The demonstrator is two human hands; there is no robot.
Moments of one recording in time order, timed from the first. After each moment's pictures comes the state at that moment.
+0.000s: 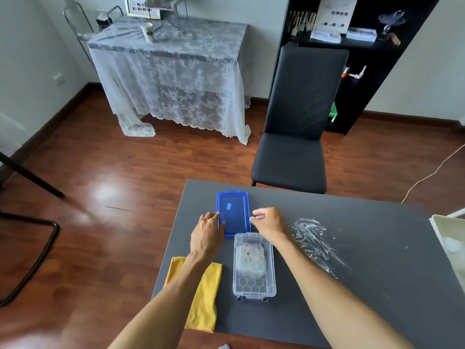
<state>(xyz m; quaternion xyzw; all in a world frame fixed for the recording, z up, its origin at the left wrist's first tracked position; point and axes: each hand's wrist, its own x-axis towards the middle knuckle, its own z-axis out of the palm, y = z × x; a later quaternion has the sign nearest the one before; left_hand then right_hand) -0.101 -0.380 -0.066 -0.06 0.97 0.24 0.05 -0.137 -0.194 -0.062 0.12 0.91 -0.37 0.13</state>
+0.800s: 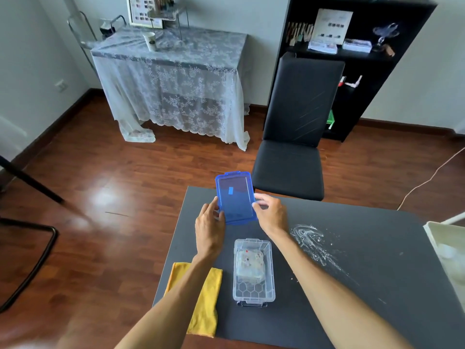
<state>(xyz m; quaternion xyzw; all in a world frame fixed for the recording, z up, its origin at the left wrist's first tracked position) -0.113 -0.367 -0.029 -0.13 0.87 0.45 -0.12 -0.151 -0.206 -0.014 0.10 0.88 -0.46 0.02</state>
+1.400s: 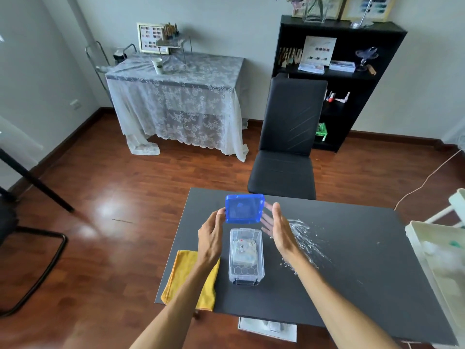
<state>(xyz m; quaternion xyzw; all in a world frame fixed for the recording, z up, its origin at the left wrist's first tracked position) -0.029 -0.350 0.023 -0.10 0.74 0.67 -0.05 -0.051 -0.169 0.038 0.09 0.68 -0.71 0.13</state>
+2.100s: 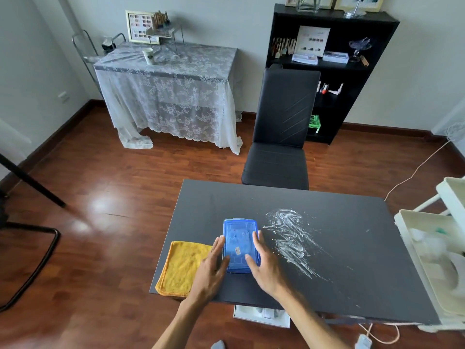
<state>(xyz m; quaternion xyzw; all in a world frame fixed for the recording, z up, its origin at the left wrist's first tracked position) 0.056 -0.350 -0.035 0.01 0.85 0.52 0.07 0.039 -0.167 -0.030 -0.02 0.89 -0.44 0.12</state>
